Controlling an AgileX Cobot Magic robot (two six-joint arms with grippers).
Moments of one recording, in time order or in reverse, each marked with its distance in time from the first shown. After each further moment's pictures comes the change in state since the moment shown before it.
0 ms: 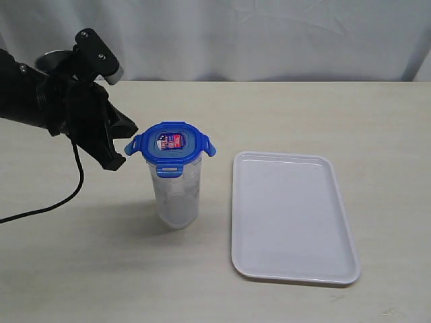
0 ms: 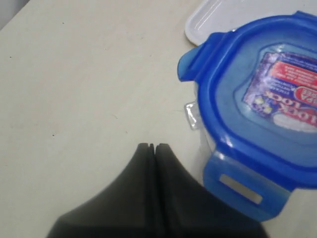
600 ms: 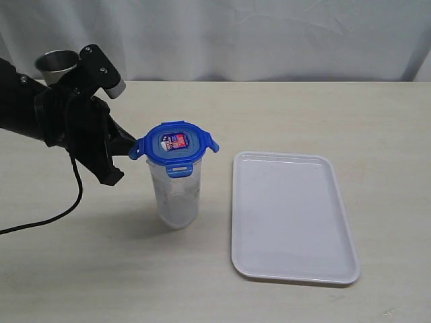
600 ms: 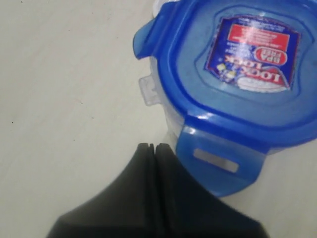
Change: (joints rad) left arm 0.000 0.000 0.023 -0.003 0.077 -0.011; right arm 0.000 0.000 0.000 0.000 0.000 0.000
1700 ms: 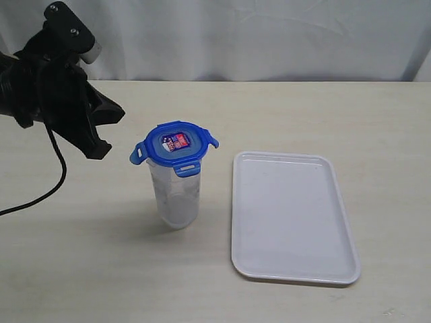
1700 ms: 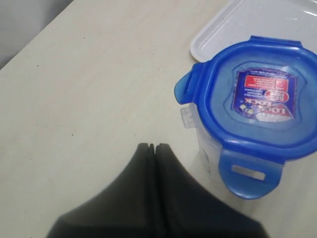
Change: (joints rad) left arm 0.000 -0.144 0.000 0.101 -0.051 -0.142; right arm 0.000 0.000 0.002 -0.008 -0.081 0.000
